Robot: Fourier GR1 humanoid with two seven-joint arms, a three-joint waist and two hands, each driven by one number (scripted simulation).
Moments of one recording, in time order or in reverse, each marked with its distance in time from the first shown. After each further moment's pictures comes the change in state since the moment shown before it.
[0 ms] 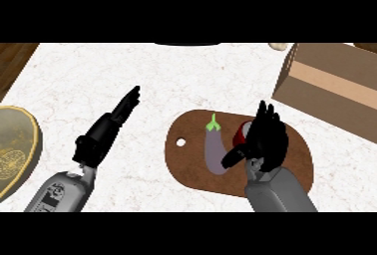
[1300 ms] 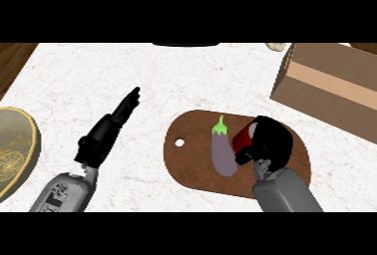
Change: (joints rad) left arm 0.014 -0.040 0.036 0.025 -0.042 -0.024 -0.021; right arm 0.036 -0.046 -0.017 0.063 0.031 0.016 -0.139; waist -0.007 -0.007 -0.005
